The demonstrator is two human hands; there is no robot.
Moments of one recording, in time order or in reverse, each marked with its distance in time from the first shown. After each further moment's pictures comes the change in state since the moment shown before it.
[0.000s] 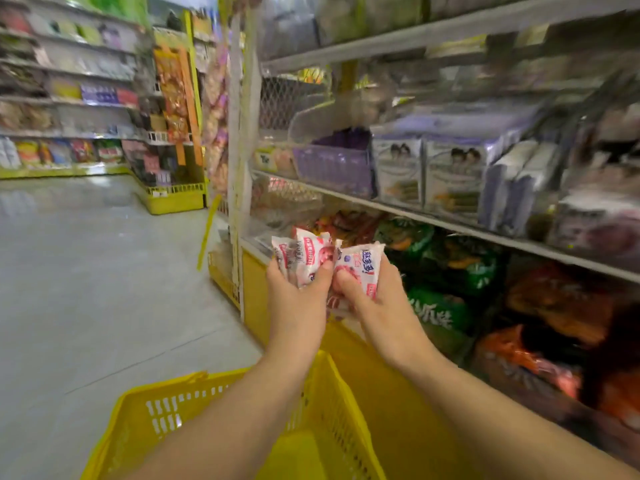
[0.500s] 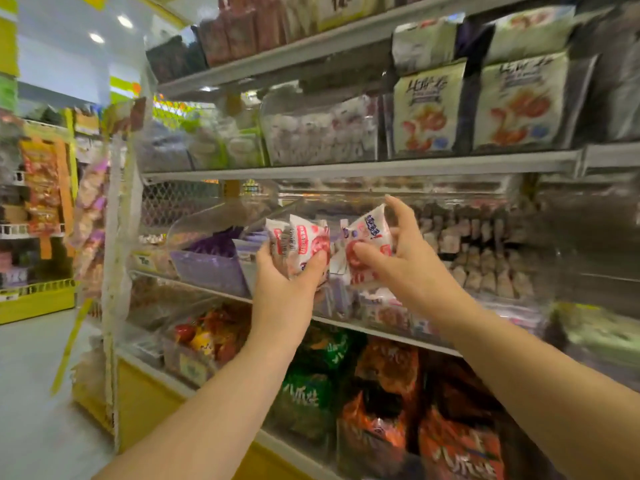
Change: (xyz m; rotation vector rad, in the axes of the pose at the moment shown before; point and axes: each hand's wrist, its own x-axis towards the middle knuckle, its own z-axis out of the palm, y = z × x) left_hand -0.045 0.143 0.149 -0.107 -0.401 0.113; right_hand -0.011 -0.157 -0.216 -0.424 0.350 -0.120
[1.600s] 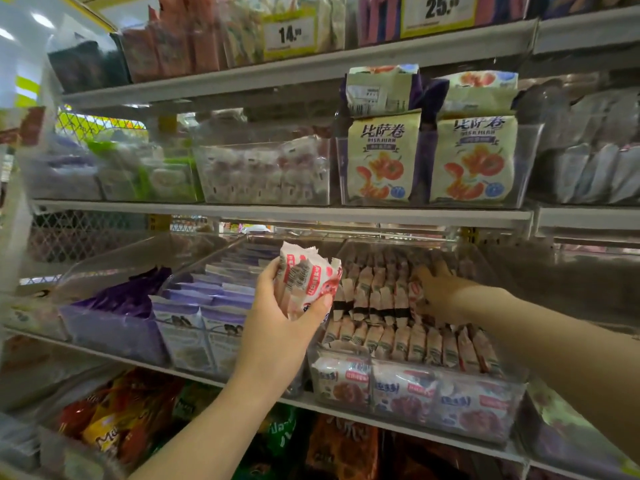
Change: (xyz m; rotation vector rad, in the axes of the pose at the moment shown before) left_hand 0.055 -0.013 0.059 0.133 -0.262 0.202; right_hand 0.106 0.106 -0.117 -1.191 -0.345 0.385
